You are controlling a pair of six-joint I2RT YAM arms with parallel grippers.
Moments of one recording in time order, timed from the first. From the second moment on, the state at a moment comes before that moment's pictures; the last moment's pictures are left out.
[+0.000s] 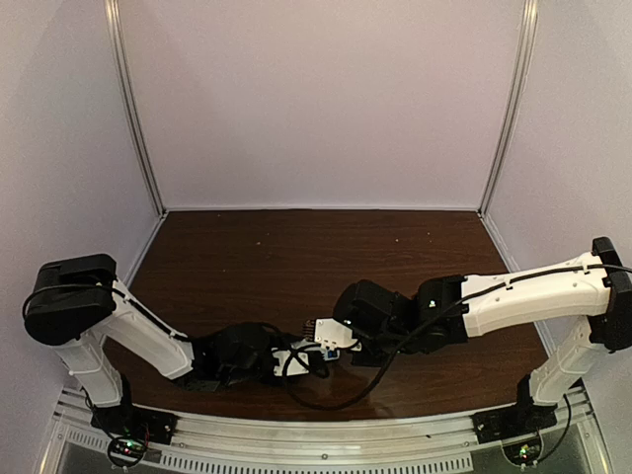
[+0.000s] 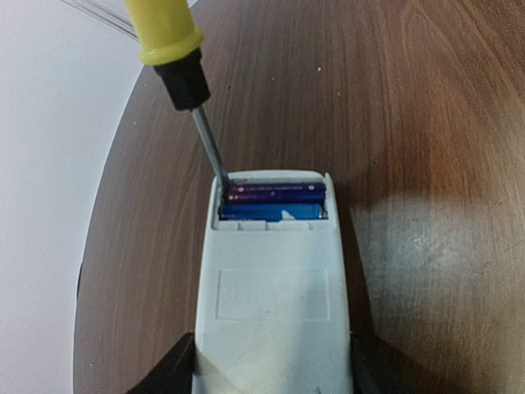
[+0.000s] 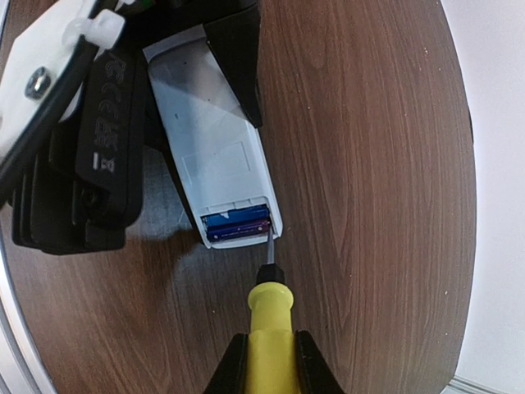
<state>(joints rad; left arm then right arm) -1.20 1.71 0.48 0.68 -0.25 0.70 1.28 1.57 1.12 -0.57 0.40 -0.36</state>
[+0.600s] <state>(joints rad) -1.19 1.72 0.49 0.68 -0.25 0.70 1.28 1.59 1.12 -0.54 0.42 -0.36</state>
